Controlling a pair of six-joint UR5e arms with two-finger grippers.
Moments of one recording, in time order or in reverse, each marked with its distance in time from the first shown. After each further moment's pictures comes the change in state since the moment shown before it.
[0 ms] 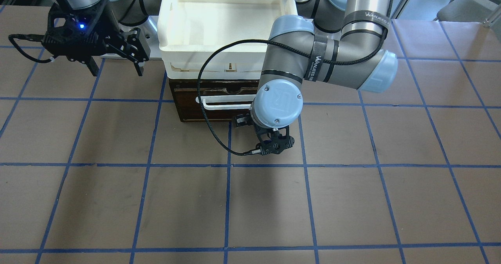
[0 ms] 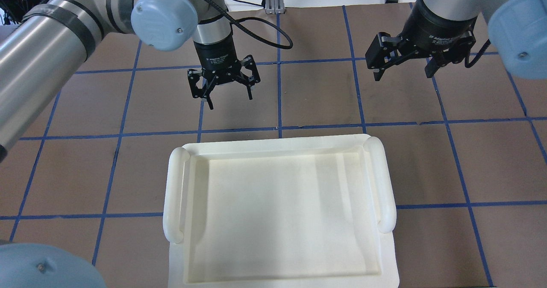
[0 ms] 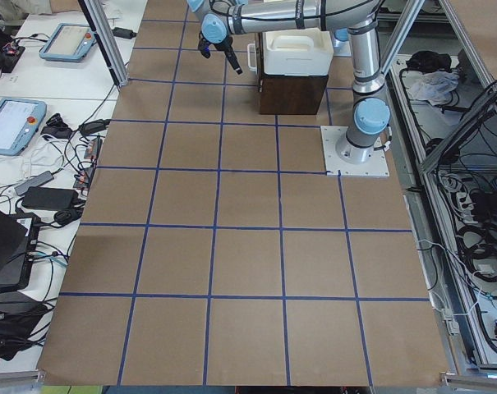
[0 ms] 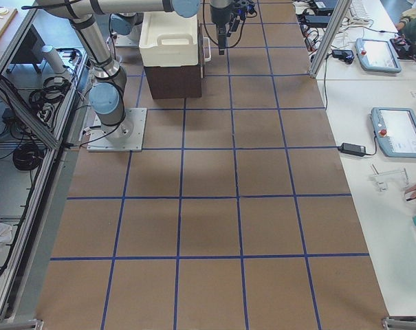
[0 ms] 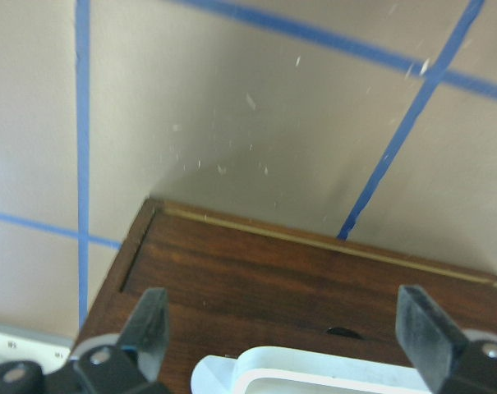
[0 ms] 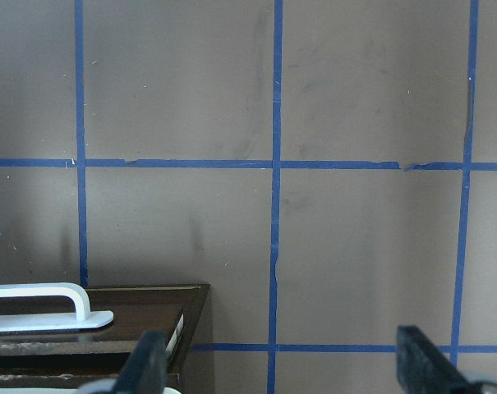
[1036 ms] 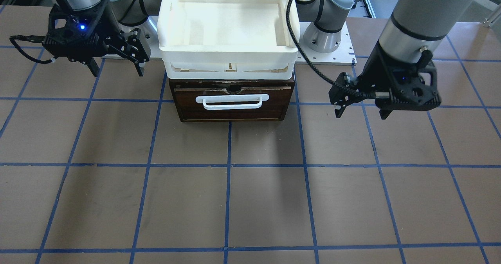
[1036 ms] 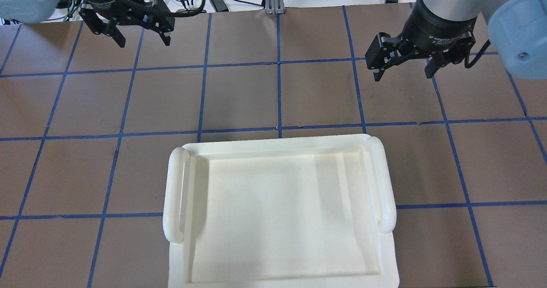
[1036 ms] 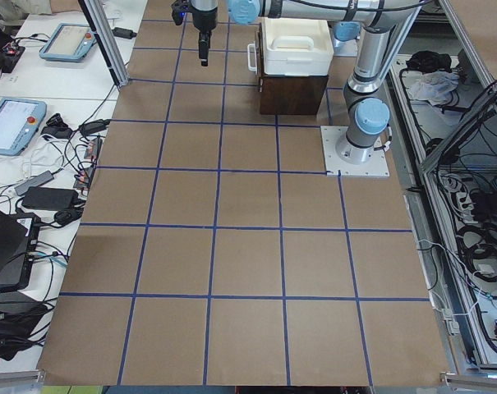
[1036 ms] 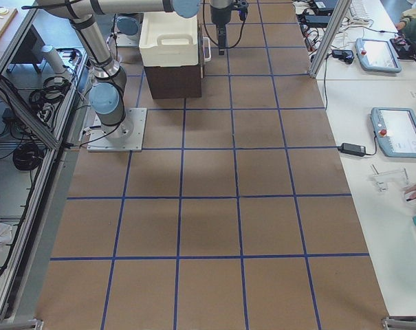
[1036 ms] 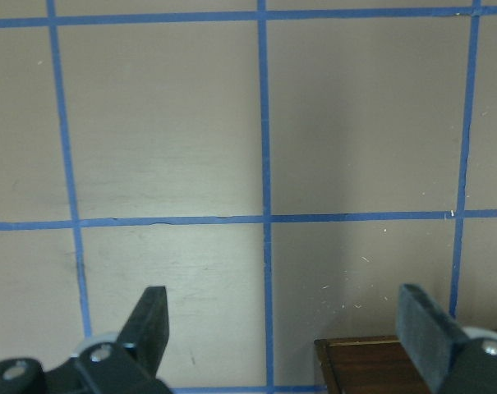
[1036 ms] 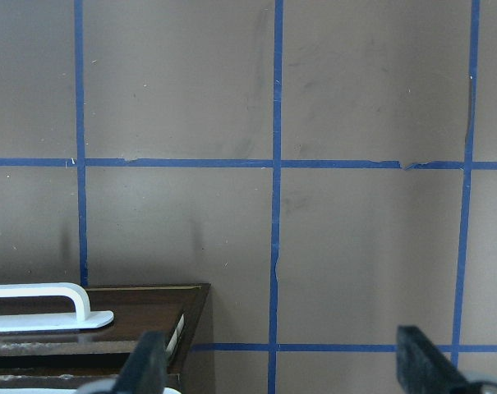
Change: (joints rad) left arm 0.237 0.265 0.002 0.058 0.104 0.500; right arm 0.000 0.001 0.000 0.000 0.001 0.001
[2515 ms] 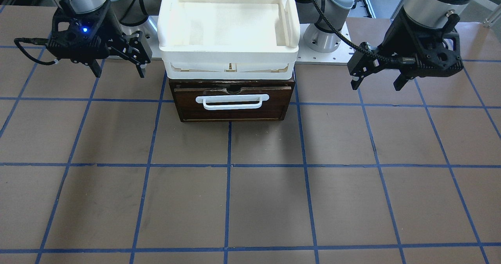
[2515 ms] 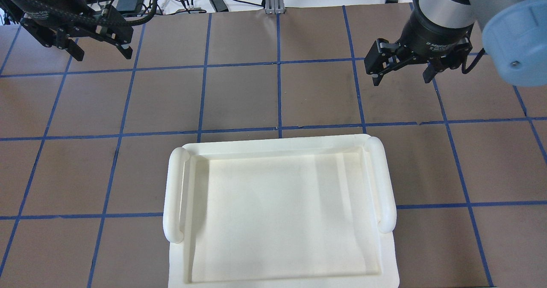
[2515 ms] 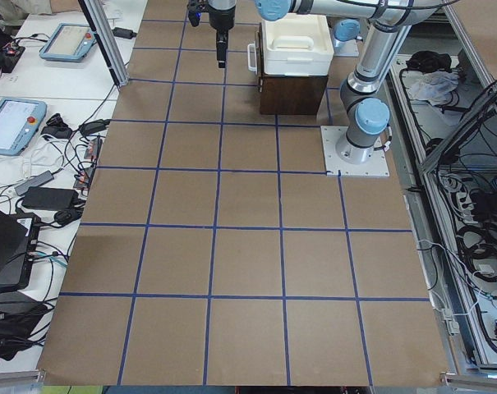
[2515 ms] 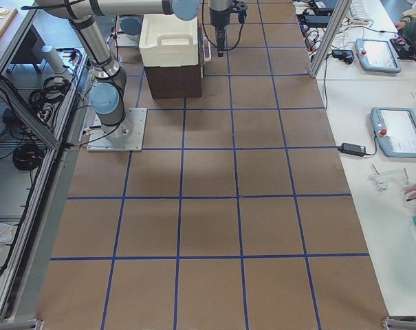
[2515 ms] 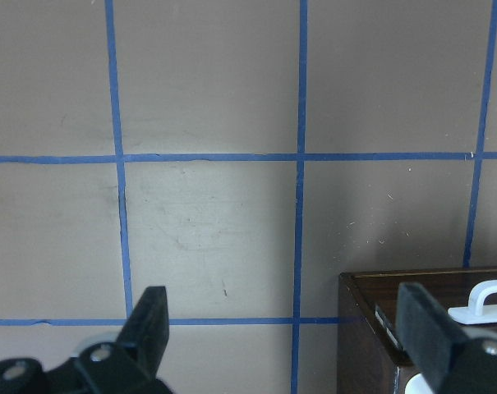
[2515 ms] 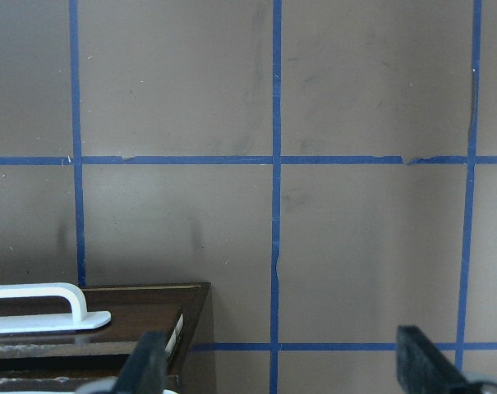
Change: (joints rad) left arm 0.056 0.096 -0.082 -0.064 -0.019 -0.004; right arm 0.000 -0.006 0.026 -0.017 0.000 0.009
